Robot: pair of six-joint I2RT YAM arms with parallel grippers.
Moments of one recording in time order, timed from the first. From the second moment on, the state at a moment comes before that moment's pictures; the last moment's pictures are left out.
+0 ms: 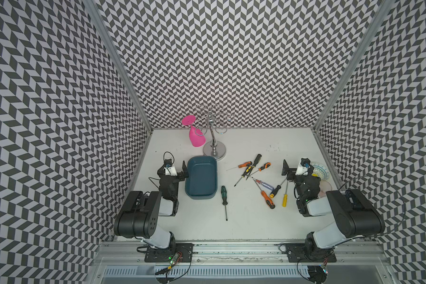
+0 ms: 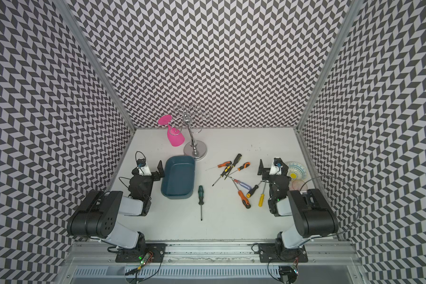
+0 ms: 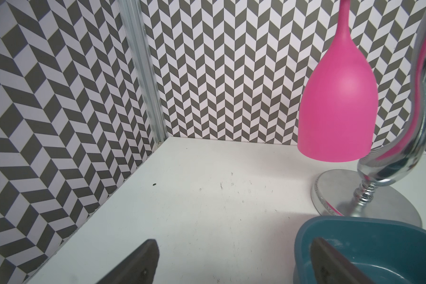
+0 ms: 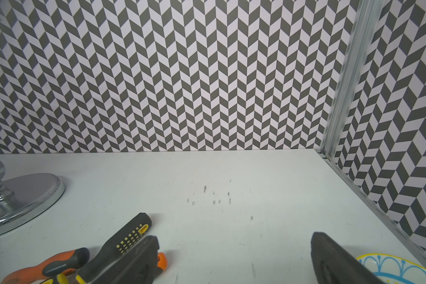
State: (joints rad) left arm -0.03 1.55 0.25 1.23 -0.15 -0.02; right arm 0.07 1.56 0.23 1.30 0.09 0.02
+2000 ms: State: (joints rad) left arm -0.51 0.96 0.51 0.00 0.22 -0.72; right arm 0.25 0.98 0.56 0.06 -0.48 0.52
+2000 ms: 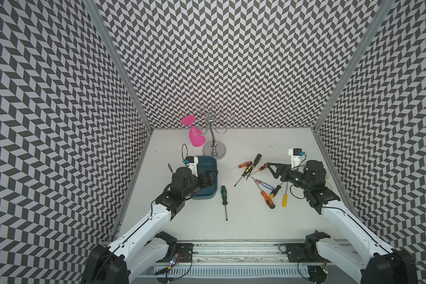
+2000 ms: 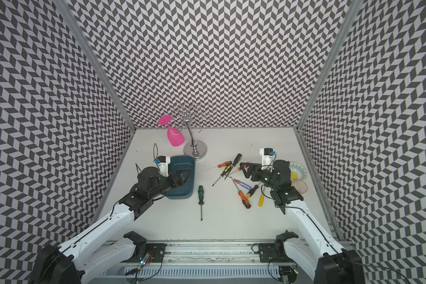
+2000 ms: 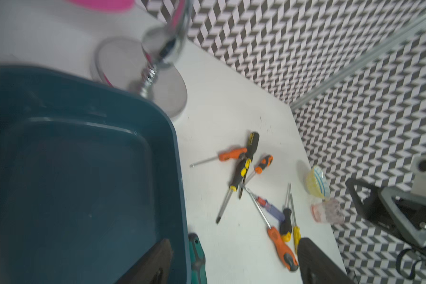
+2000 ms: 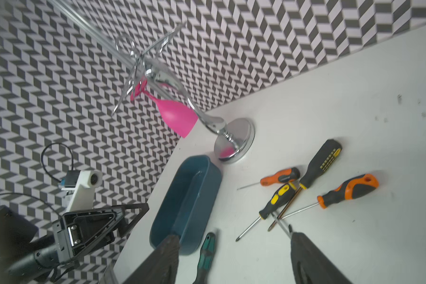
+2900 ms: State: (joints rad) left arm -1.04 1.36 0.67 -0.28 -0.17 -0.83; right arm 0.43 1.00 0.36 0.00 -0.32 0.48
